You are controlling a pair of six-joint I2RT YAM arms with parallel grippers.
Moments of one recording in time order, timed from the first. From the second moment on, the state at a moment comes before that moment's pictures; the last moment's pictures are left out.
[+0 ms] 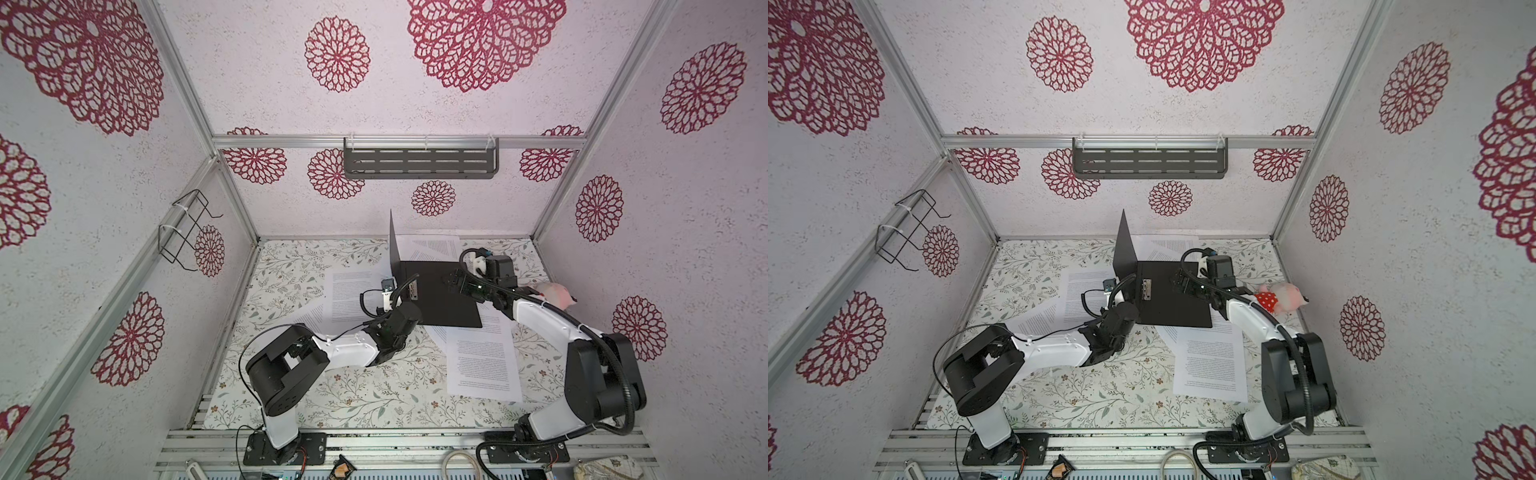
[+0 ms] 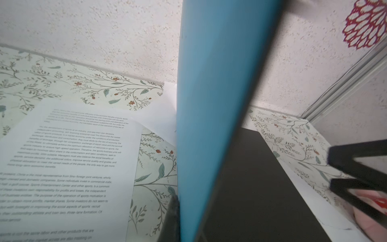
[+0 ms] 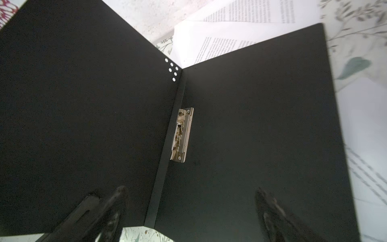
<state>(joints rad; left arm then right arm) -0.92 1.79 0.91 0.43 -0.77 -0.67 0.27 1.59 1.04 -0.12 -0.35 0.54</state>
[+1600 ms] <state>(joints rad) -0.78 1.33 0.51 0.32 -1.05 -0.96 0.49 2.01 1.35 -0.20 -0.31 0.51</state>
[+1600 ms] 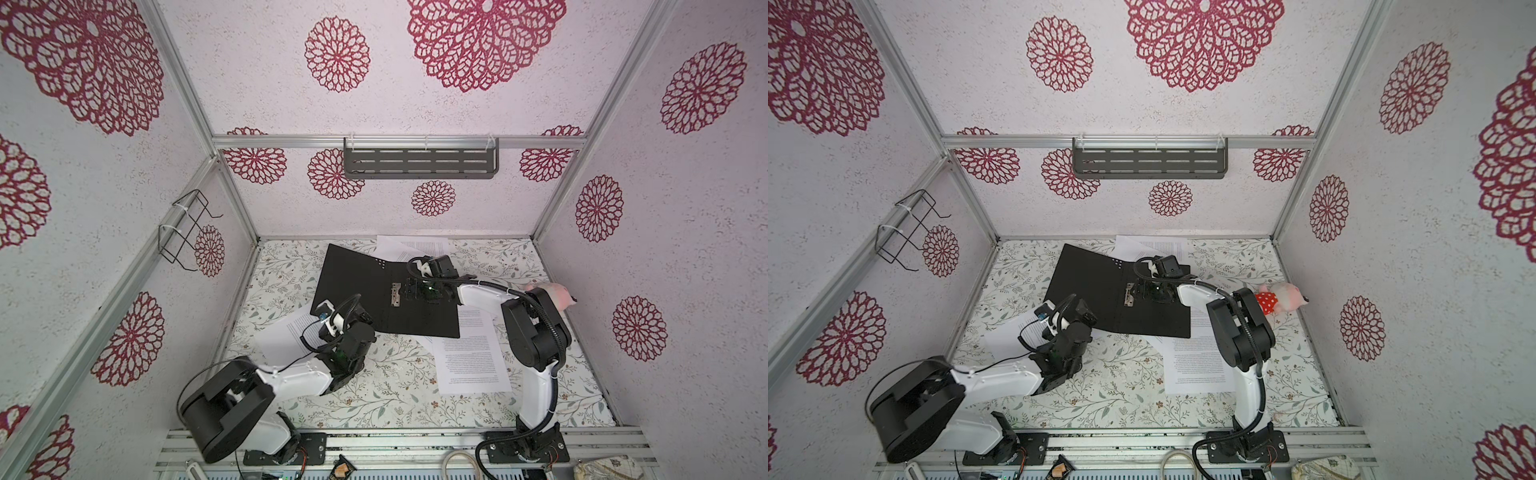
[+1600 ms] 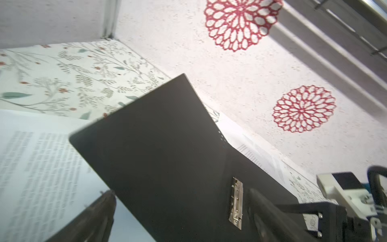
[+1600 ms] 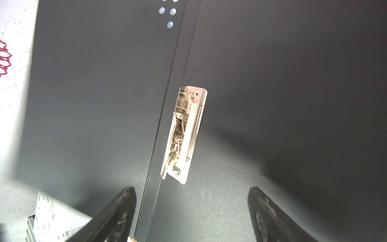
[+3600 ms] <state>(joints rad) -0.12 1.71 0.70 0.24 0.43 -0.75 0.56 2.17 1.49 -0.22 -0.42 0.56</state>
